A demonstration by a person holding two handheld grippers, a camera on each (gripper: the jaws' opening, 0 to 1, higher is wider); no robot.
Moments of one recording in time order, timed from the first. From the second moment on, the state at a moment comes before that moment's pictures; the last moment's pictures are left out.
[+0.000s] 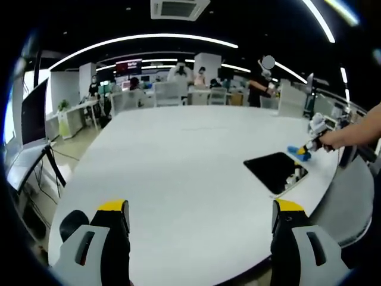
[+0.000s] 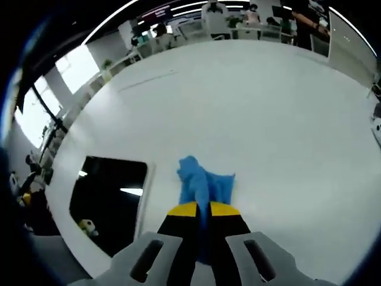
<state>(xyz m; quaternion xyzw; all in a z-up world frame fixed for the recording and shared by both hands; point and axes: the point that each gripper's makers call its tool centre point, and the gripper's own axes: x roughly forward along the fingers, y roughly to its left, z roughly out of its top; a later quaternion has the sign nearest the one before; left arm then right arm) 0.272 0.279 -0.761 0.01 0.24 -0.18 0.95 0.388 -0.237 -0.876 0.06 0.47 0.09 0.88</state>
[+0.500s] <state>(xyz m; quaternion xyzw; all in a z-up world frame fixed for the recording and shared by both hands) 0.274 0.281 -0.762 0.00 0.24 -0.17 0.96 0.388 -0.236 -0.875 0.07 0.47 0.09 0.87</state>
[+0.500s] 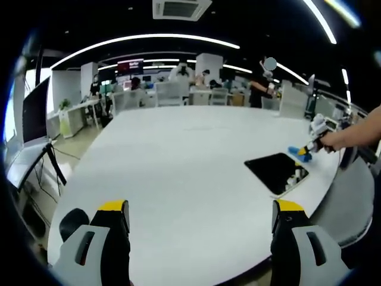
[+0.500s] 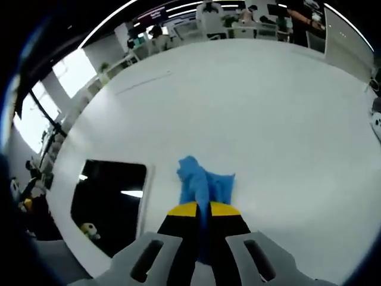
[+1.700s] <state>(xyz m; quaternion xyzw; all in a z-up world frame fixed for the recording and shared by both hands) 0.280 0.288 -0.760 0.03 0.24 -0.17 0.95 0.403 -0.202 -0.847 0.14 0.49 0.10 0.85</state>
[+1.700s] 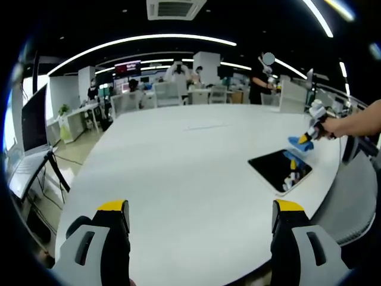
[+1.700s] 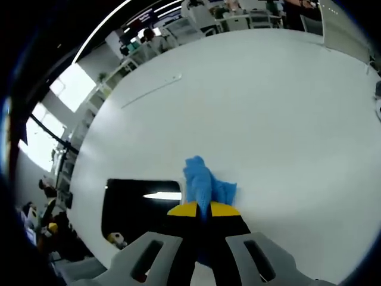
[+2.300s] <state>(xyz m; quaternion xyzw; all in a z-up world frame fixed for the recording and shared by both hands) 0.272 0.287 -0.761 0.02 0.24 -0.17 0.96 0.406 -0.156 -0.868 0.13 0.51 0.11 0.84</state>
